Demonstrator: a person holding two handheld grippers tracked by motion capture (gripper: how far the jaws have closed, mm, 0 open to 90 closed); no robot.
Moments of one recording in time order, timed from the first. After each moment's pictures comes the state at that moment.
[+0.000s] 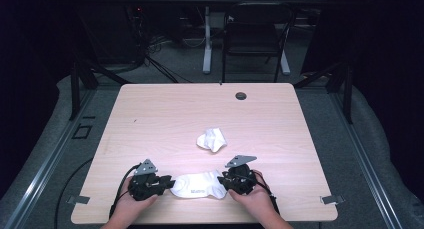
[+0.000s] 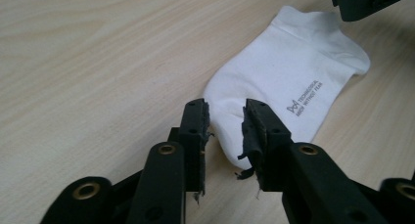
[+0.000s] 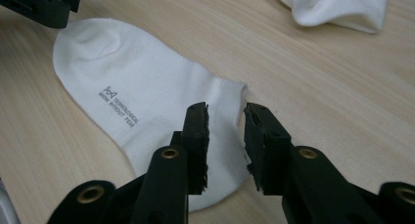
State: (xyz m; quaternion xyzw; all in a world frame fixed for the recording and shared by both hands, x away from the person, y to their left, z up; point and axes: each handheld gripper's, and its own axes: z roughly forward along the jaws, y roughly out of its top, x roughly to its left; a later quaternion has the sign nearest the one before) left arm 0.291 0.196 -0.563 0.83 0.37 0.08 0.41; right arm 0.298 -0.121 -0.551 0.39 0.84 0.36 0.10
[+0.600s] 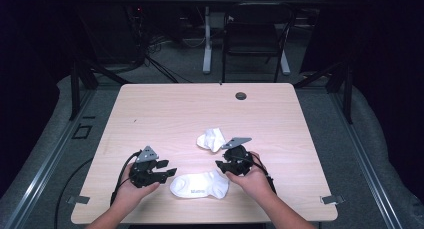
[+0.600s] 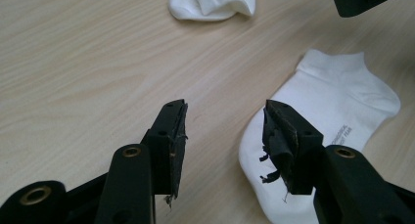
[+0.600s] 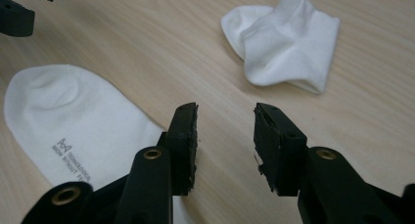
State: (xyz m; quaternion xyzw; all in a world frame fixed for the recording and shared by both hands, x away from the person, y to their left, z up) left arm 0.322 0.191 -0.540 0.83 0.37 0.11 0.41; right arm 0.341 -0.114 -0.527 0.38 0.85 0.34 0.13
